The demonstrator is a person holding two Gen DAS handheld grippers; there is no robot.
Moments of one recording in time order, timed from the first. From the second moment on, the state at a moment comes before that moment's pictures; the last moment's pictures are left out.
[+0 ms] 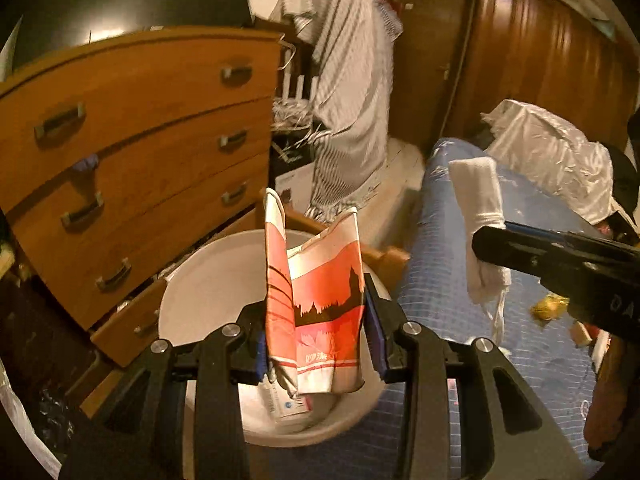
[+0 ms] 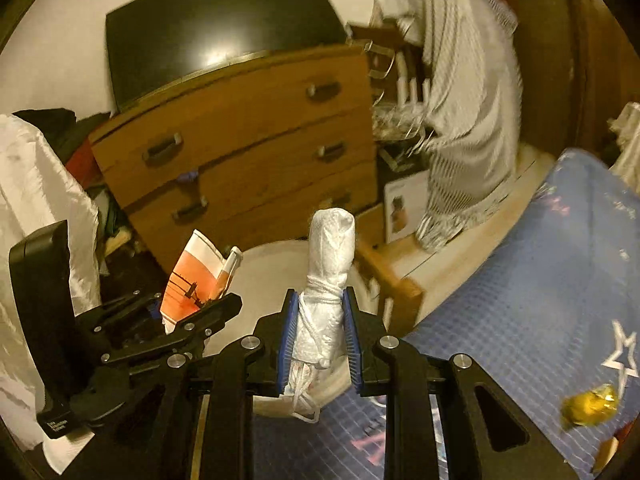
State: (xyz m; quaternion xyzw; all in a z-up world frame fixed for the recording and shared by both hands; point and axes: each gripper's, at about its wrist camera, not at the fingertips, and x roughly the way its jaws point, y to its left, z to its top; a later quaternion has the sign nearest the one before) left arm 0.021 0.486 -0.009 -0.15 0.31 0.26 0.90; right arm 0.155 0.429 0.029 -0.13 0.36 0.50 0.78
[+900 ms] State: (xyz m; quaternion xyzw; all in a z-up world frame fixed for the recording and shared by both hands) left arm 0.008 0.579 -0.062 -0.19 0.36 0.30 0.86; right arm 0.191 0.508 -0.043 -0.21 0.44 0.49 0.73
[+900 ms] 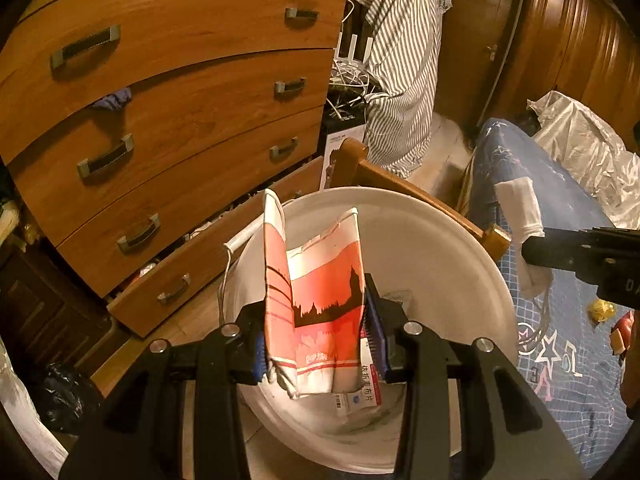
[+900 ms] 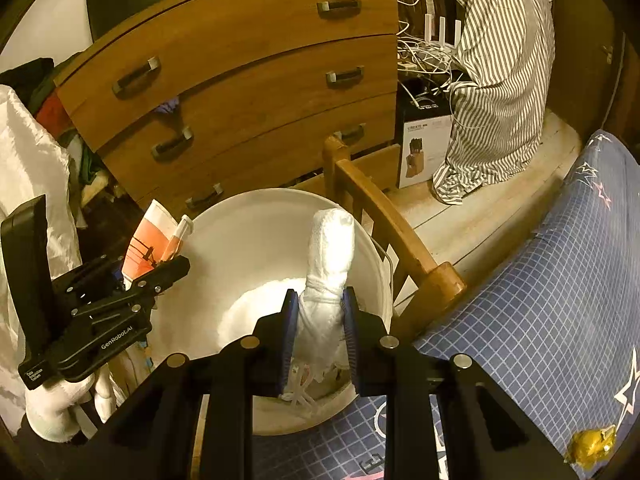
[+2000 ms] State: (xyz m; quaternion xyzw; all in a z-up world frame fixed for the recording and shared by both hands) left arm 0.030 0.496 -0.039 -0.14 0.34 0.25 0.89; right arm 0.158 0.343 0.014 -0.14 0.31 0.46 0.82
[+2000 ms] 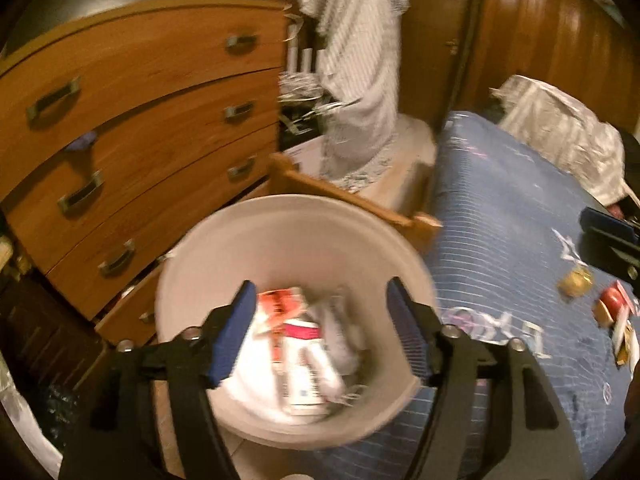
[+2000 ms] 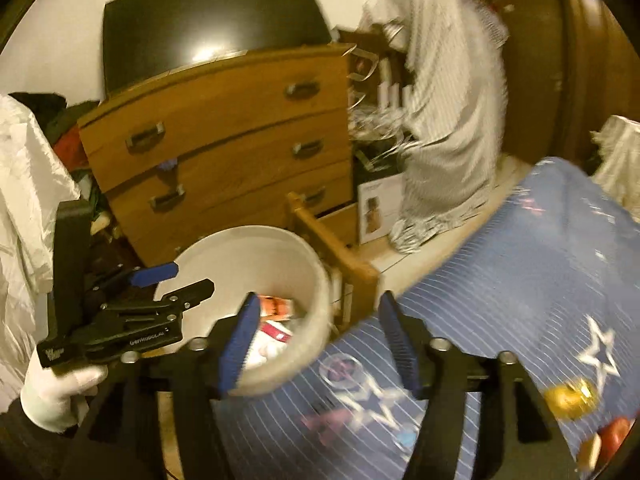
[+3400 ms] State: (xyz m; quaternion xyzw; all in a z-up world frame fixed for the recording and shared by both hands) left arm 0.231 -0.007 -0.115 0.06 0.41 -0.20 0.89; right arm 0.277 -0.312 -0.149 0.13 0.45 0.02 0.89
